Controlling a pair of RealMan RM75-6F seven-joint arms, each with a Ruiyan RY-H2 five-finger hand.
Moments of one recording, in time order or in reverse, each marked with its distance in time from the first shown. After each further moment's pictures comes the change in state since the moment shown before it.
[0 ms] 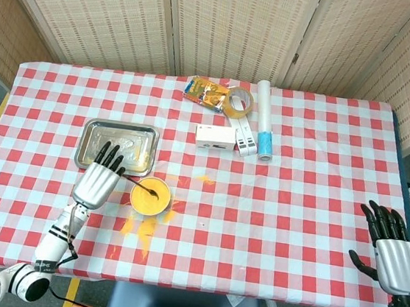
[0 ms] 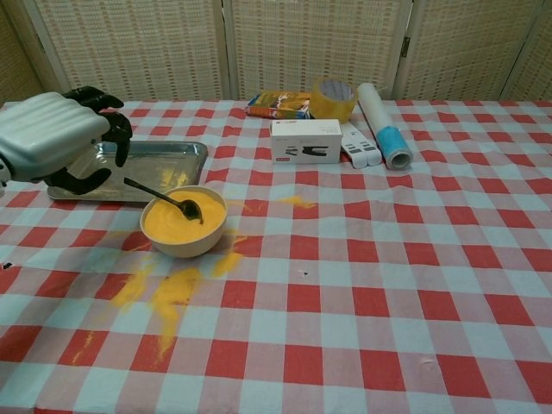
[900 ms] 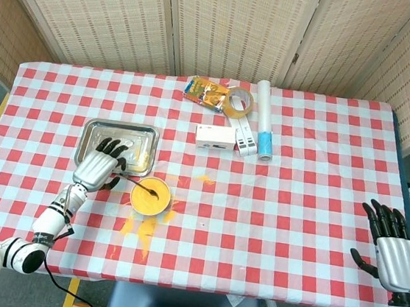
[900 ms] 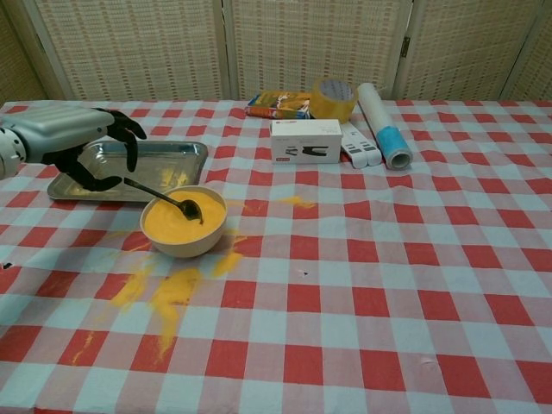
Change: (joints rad) left arm -0.117 0.073 -0.025 0.092 -0.124 -0.275 -0.406; right arm 0.006 -0.009 0.009 0.006 0.031 -0.017 -0.018
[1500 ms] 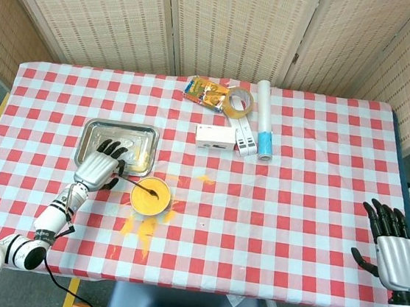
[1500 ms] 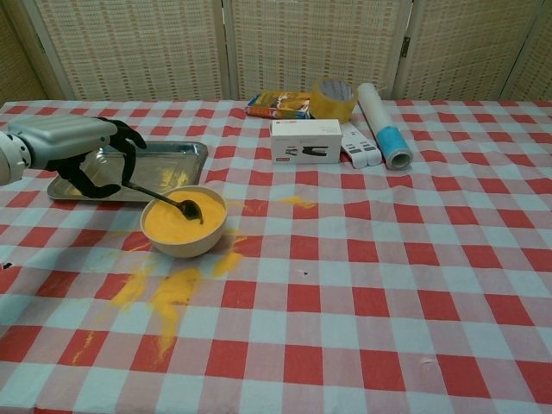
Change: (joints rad) left arm -0.030 -0.008 0.031 0.038 -0.025 -0.026 0.002; right arm 0.004 -0.004 0.004 0.004 0.016 -0.011 -0.011
